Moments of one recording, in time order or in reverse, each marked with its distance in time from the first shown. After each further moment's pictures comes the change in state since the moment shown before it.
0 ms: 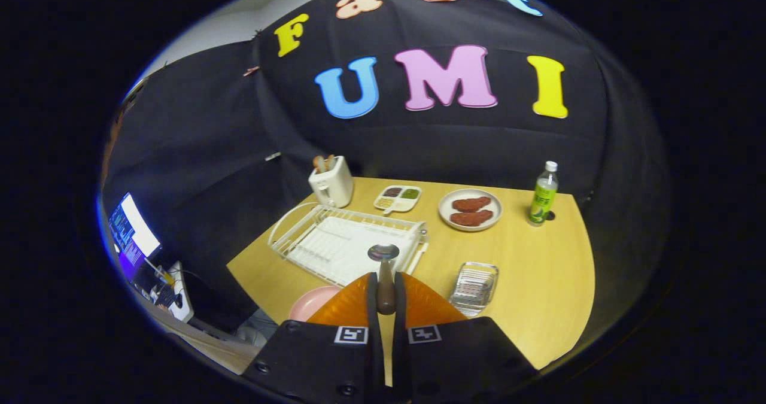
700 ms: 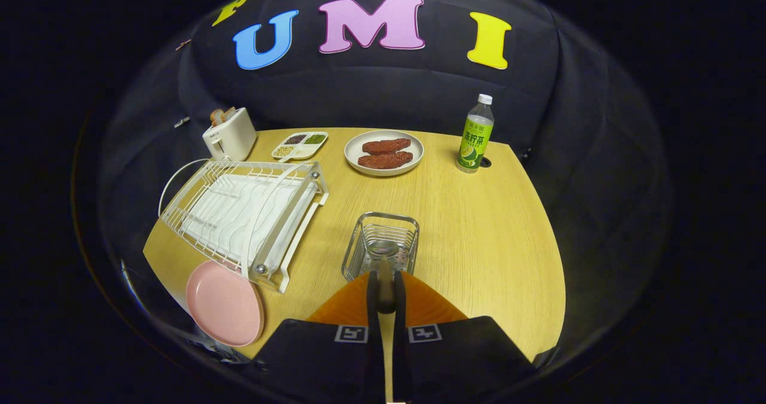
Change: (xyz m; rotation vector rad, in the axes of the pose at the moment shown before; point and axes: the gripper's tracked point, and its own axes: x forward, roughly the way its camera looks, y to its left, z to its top) arm 0.053 -0.168 -0.086 0.074 0.187 -0.432
